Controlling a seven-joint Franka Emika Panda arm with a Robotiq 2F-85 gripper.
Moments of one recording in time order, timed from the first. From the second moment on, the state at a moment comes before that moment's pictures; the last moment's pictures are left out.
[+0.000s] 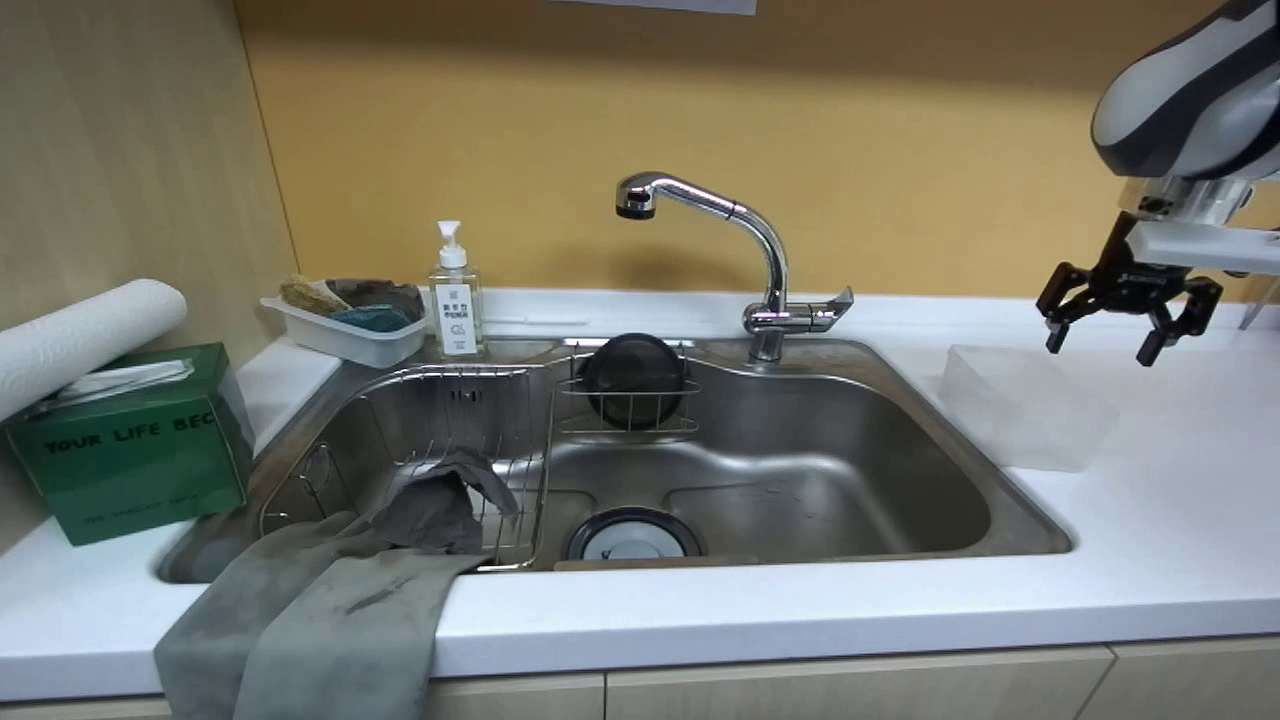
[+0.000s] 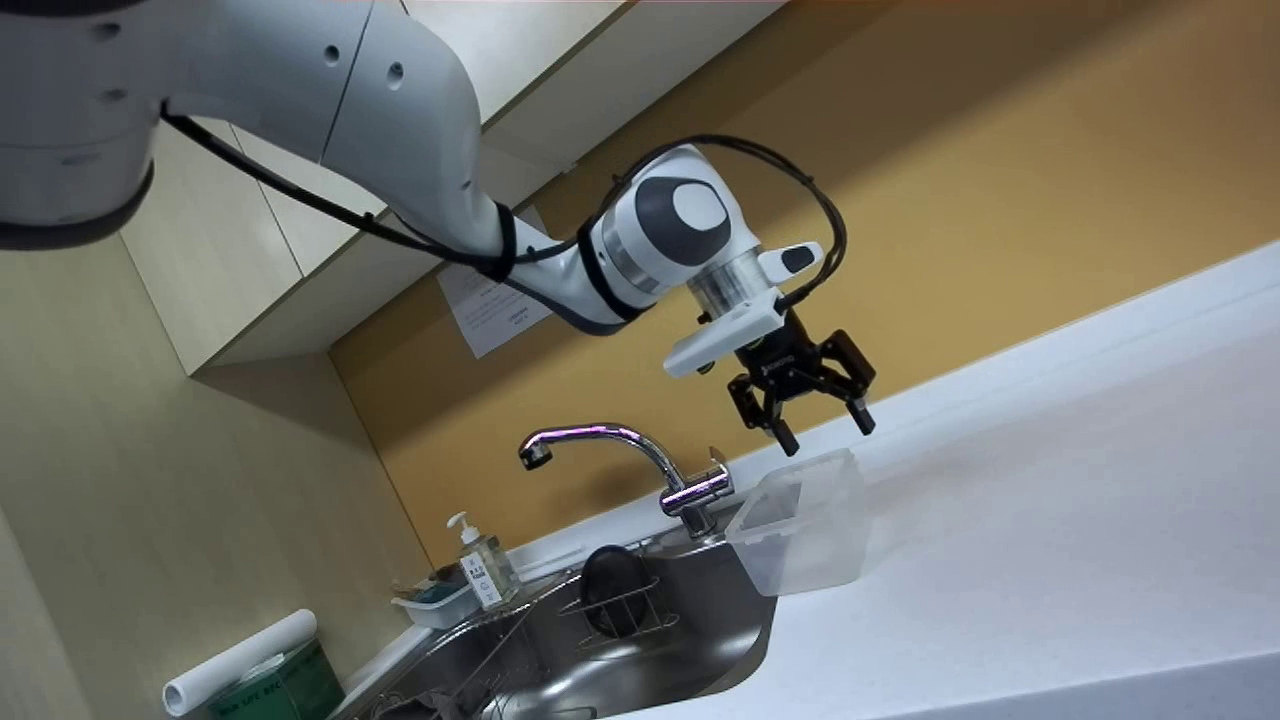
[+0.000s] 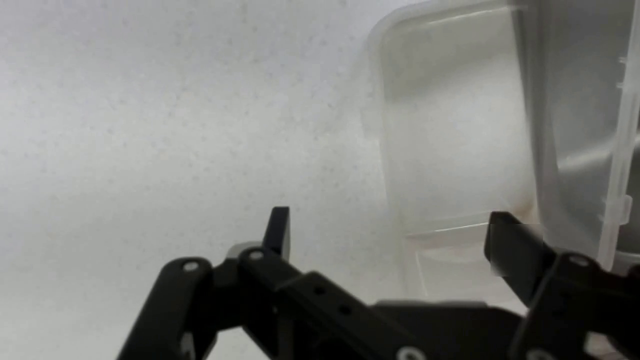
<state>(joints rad) -0.19 0.31 -0.18 -1.85 0.04 2.26 0.02</state>
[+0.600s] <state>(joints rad) -0.19 0.42 -0.16 -1.78 0.04 2.24 0.02</state>
